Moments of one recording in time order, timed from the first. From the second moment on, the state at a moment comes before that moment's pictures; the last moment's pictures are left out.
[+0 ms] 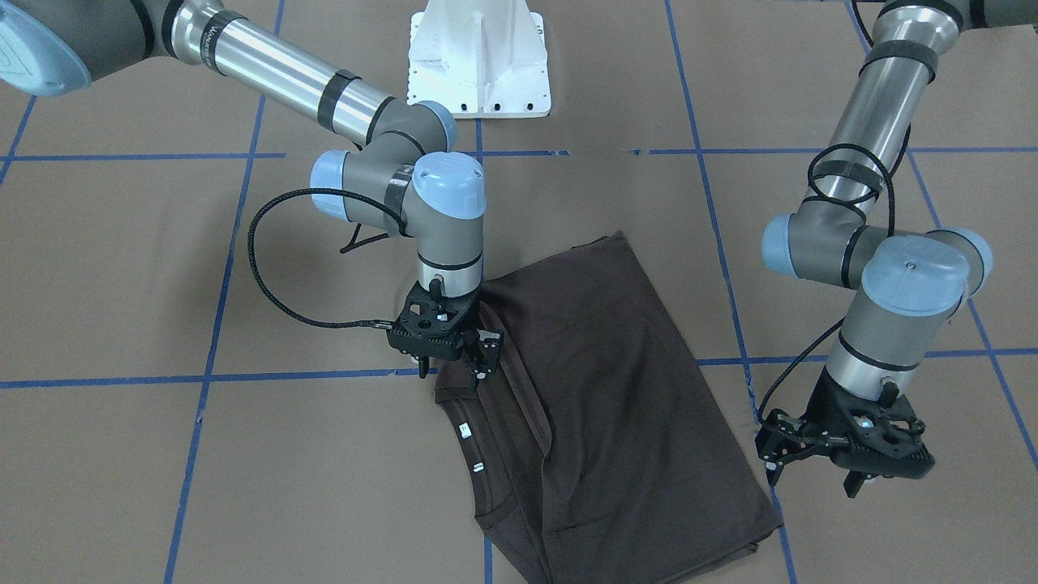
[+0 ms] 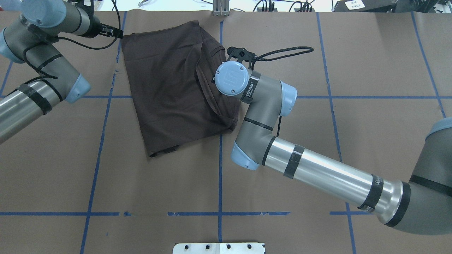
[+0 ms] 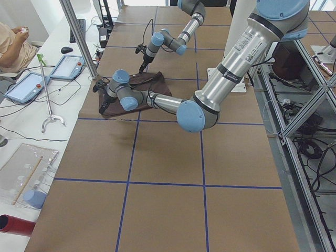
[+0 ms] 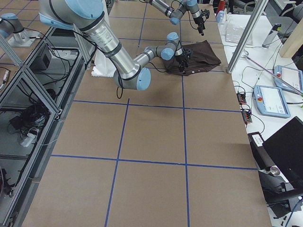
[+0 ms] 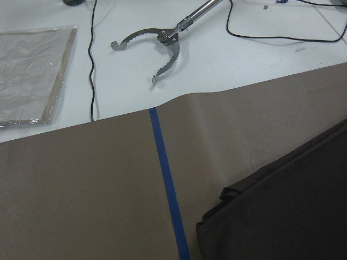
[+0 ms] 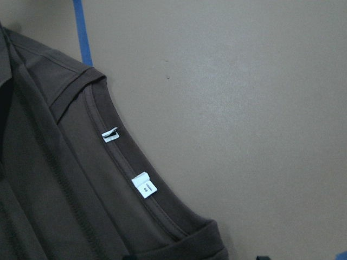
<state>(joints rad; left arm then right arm) -0.99 -2.22 -1.07 -2.38 -1.80 -0.70 0.56 -0.66 1.16 -1.26 1.50 1.49</state>
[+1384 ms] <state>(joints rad) -0.99 -2.22 -1.06 -2.38 -1.80 -0.70 0.54 -0.67 1.16 -1.27 1.49 1.53</state>
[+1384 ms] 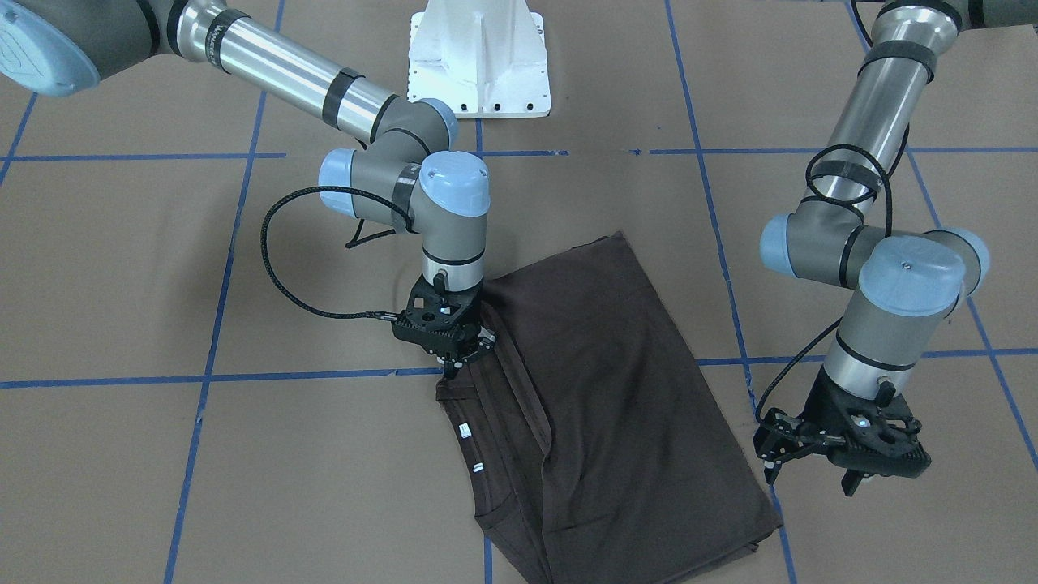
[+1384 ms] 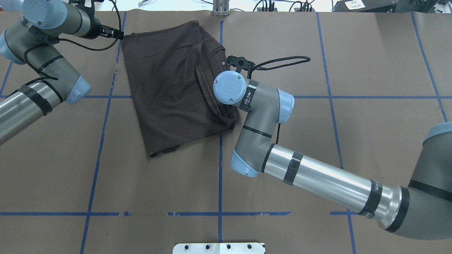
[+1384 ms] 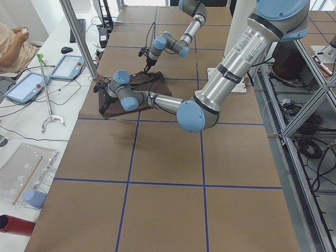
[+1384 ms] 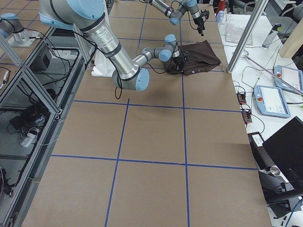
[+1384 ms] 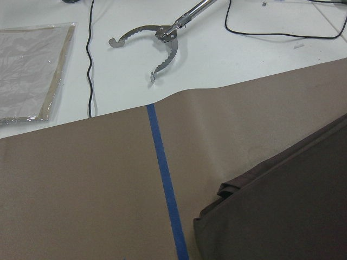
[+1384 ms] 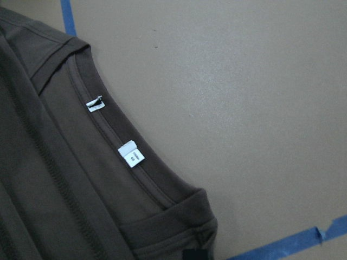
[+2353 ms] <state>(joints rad) -0.97 -2.22 -1.09 -2.38 -1.80 -0.74 0.37 -1.12 1.80 -1.42 1.38 1.53</state>
